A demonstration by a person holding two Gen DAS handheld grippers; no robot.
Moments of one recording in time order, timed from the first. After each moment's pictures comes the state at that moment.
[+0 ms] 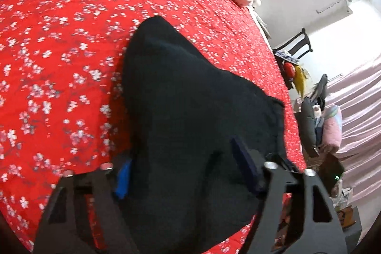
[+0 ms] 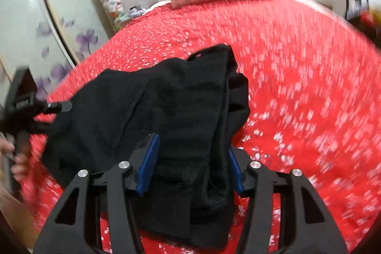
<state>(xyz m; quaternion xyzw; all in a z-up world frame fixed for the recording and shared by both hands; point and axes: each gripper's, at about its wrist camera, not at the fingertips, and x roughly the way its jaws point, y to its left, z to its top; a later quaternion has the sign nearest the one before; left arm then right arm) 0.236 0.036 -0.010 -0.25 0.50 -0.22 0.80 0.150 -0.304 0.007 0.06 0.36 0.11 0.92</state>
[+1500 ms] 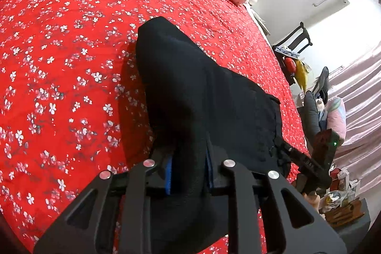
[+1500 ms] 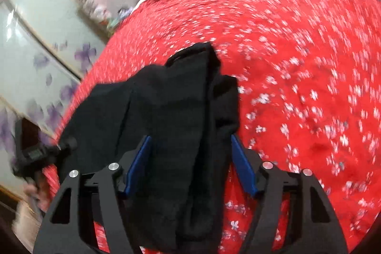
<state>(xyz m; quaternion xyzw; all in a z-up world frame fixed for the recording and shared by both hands) 0.227 0.033 -0.003 -0.22 0.50 -0.23 0.81 0.182 -0.343 -0.010 0.17 0.43 0.12 0.88</state>
